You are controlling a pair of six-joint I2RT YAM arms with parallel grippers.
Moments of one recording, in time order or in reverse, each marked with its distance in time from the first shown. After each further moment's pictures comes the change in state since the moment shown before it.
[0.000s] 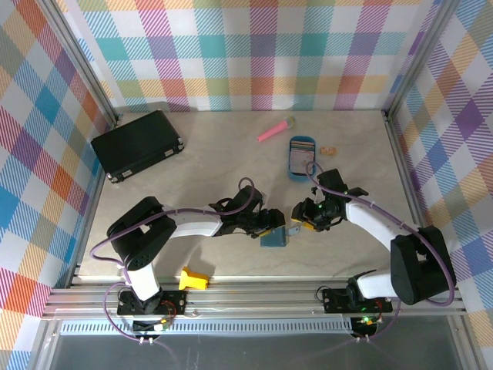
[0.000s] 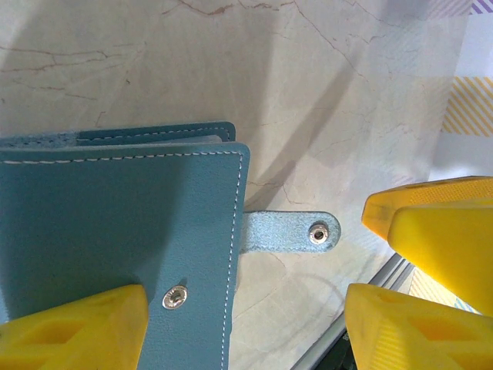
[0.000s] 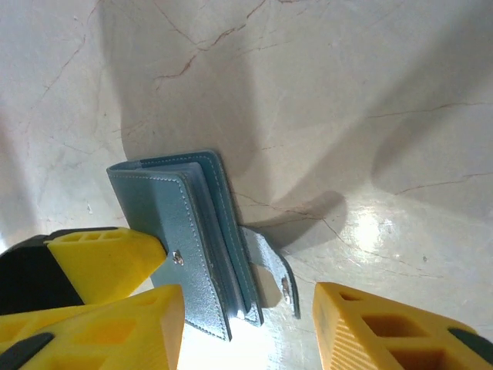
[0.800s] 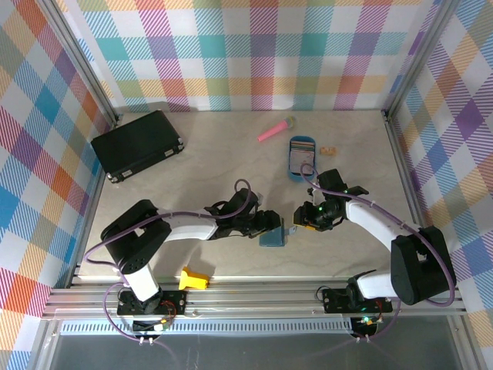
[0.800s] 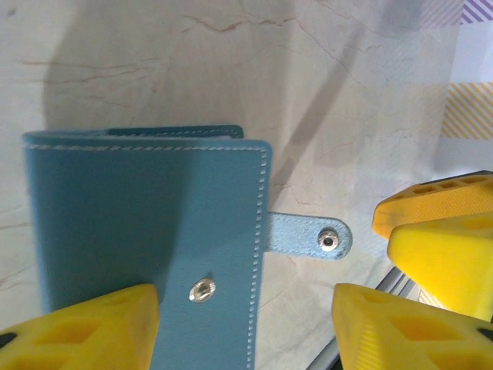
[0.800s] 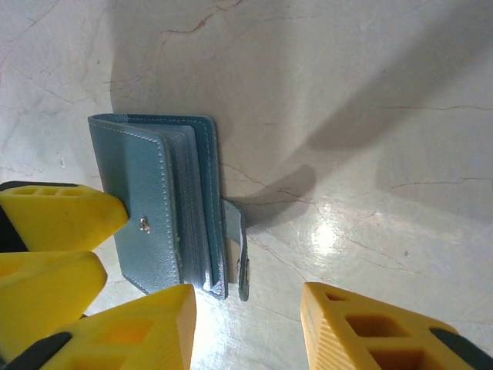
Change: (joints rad) left arm 0.000 -0.059 -0.074 0.041 -0.050 0.029; right arm 0.000 0.000 0.015 -0.064 -0.005 -0.193
